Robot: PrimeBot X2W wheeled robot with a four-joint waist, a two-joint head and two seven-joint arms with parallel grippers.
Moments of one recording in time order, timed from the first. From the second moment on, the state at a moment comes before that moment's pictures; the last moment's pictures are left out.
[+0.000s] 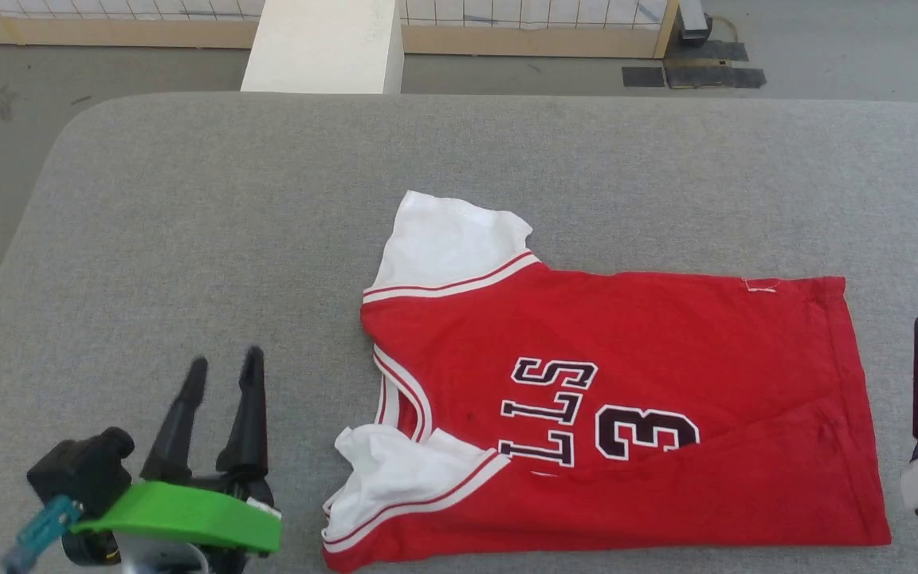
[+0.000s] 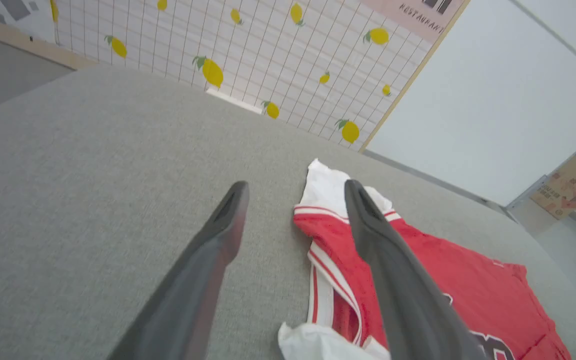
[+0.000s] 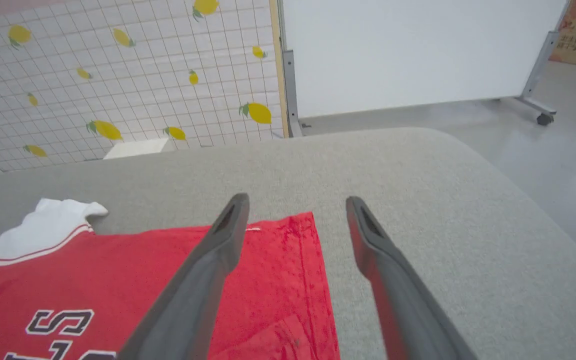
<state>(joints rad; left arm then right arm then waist) 0.09 0.19 -0.10 -0.21 -0.61 0.01 -0.06 0.03 -0.05 -0.36 -0.24 0.18 0.13 0.23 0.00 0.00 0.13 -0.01</state>
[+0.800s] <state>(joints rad) -0.63 0.22 -0.27 0.09 -0.45 -0.11 0.22 -0.11 -0.05 -0.26 -0.18 0.13 0.13 0.02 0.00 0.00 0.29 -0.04</state>
